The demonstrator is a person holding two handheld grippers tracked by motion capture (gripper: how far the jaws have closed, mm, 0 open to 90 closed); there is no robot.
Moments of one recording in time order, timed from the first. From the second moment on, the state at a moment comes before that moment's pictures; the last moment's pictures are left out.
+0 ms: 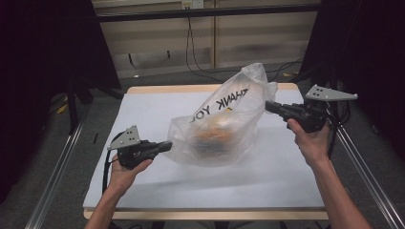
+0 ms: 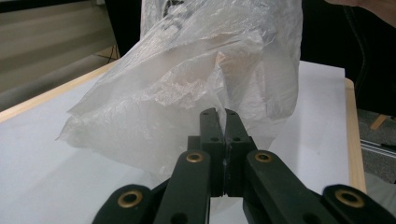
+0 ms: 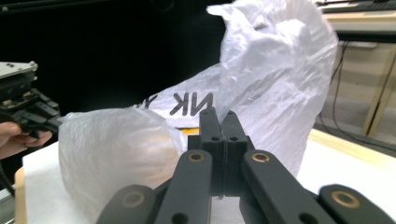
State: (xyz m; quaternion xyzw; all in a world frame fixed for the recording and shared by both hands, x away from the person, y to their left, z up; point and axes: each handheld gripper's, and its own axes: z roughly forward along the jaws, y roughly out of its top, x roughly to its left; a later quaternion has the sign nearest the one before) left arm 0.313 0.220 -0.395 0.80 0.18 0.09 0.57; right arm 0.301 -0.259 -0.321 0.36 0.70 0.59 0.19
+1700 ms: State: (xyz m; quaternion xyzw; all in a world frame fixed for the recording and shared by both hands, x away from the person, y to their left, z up) left arm 0.333 0.201 -0.479 0.89 0.20 0.06 0.40; right arm 0.313 -0.264 -0.468 0.44 0.78 0.44 0.07
